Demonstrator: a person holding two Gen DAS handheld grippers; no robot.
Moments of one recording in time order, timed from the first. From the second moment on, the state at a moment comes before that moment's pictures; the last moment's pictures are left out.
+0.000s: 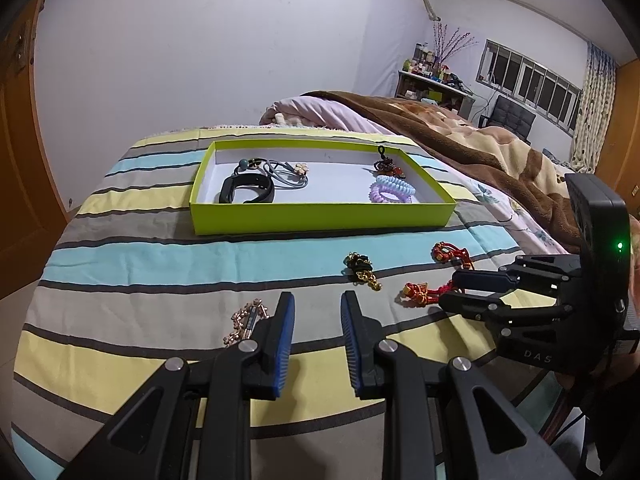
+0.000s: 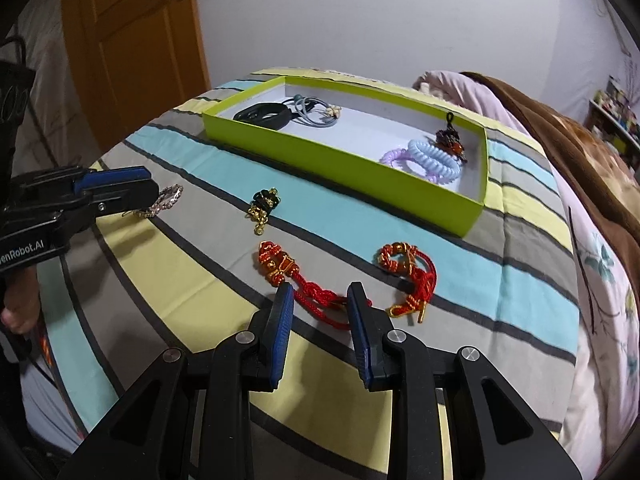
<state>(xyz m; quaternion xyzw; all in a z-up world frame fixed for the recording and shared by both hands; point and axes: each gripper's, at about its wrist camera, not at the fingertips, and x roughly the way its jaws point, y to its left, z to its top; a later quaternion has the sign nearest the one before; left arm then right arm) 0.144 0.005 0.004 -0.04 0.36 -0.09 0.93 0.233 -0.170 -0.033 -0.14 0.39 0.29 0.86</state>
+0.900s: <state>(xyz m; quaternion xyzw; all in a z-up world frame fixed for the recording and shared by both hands) 0.163 -0.010 0.000 -0.05 0.37 -0.12 0.92 0.232 -0.187 -0.030 -0.12 0.39 0.26 0.88</state>
